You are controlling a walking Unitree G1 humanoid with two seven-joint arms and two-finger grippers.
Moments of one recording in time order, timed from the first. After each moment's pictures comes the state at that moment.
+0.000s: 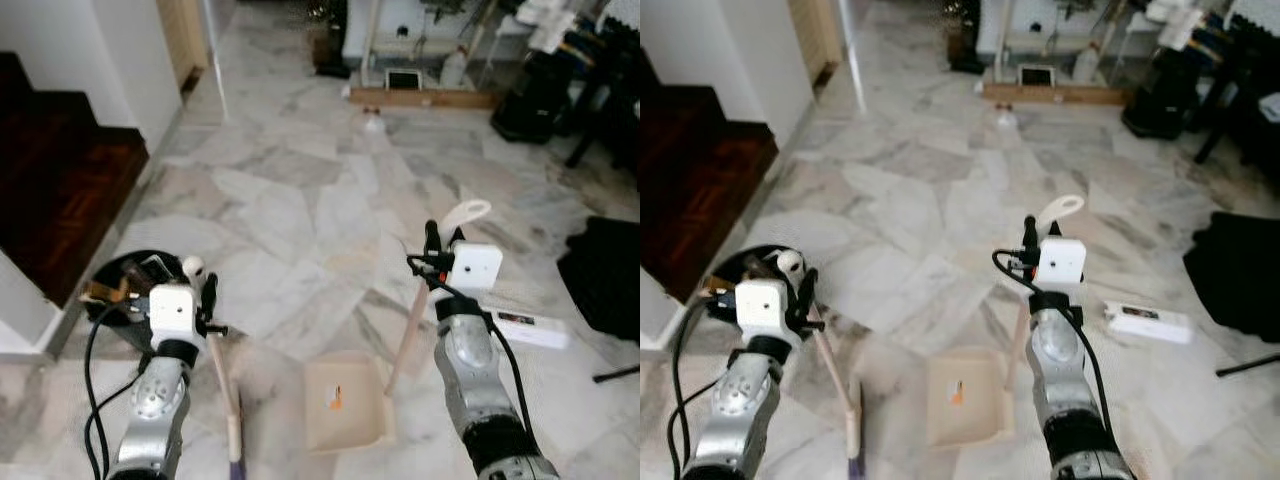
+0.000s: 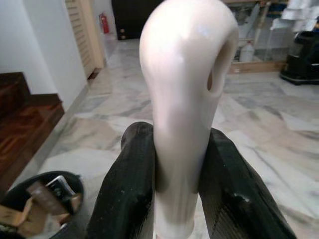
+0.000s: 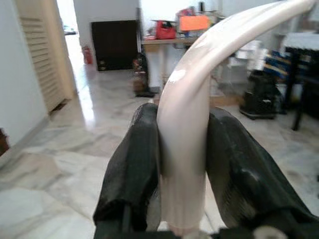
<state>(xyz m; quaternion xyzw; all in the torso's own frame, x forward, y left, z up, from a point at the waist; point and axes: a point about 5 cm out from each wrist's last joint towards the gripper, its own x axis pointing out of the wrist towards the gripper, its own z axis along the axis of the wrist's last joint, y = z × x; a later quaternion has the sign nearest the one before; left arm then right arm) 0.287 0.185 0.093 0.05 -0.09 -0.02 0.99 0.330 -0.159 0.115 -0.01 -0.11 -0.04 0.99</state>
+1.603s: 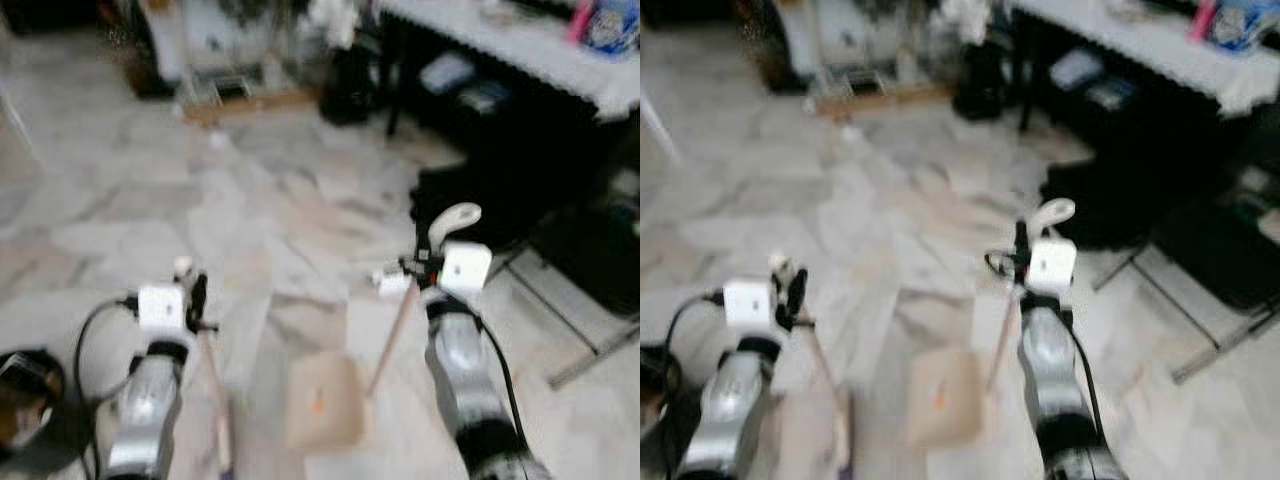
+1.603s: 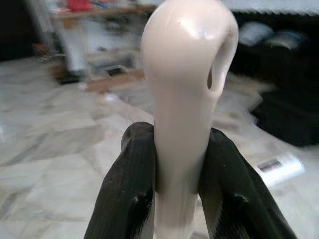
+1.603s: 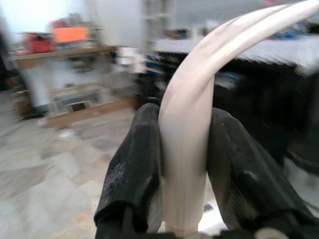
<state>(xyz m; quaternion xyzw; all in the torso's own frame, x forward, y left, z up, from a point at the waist) 0.286 0.202 0.095 0.05 -0.08 0.00 1.00 0.333 -0.144 0.116 0.01 -0.11 -0.02 0.99</state>
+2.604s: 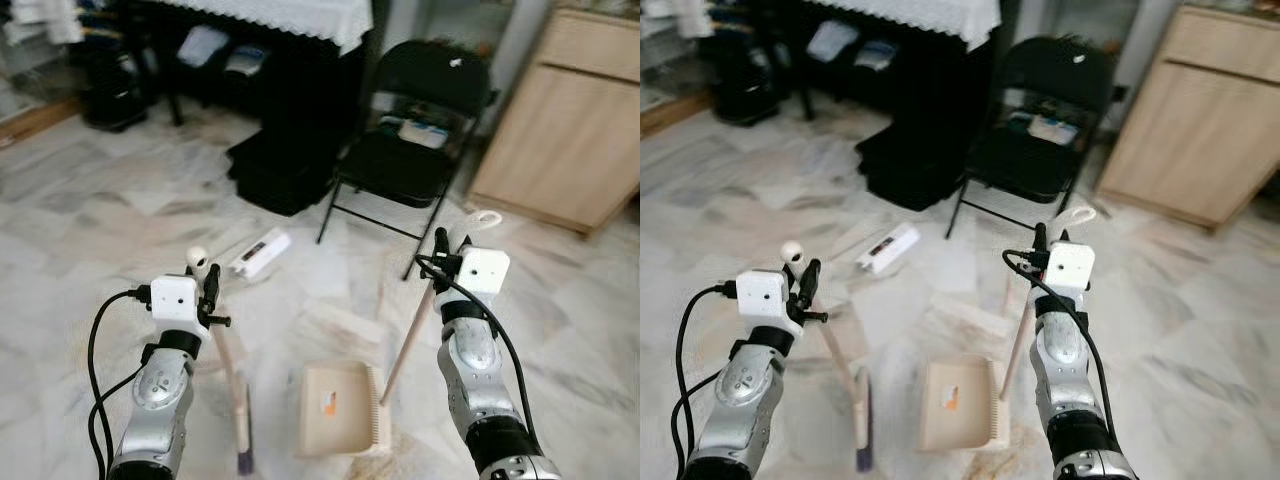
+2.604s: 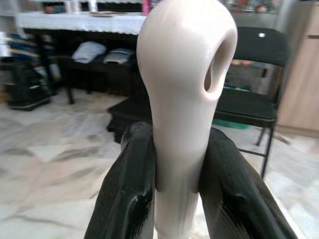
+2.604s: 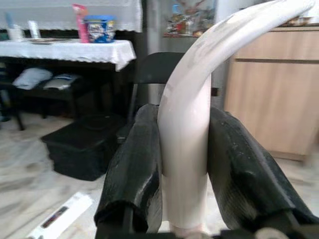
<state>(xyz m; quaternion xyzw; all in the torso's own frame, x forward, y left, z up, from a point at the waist) 0.293 0.187 0.106 0.04 -0.10 -0.02 0.99 0.331 -0.160 0.109 0.00 -0.10 -0.05 0.99</state>
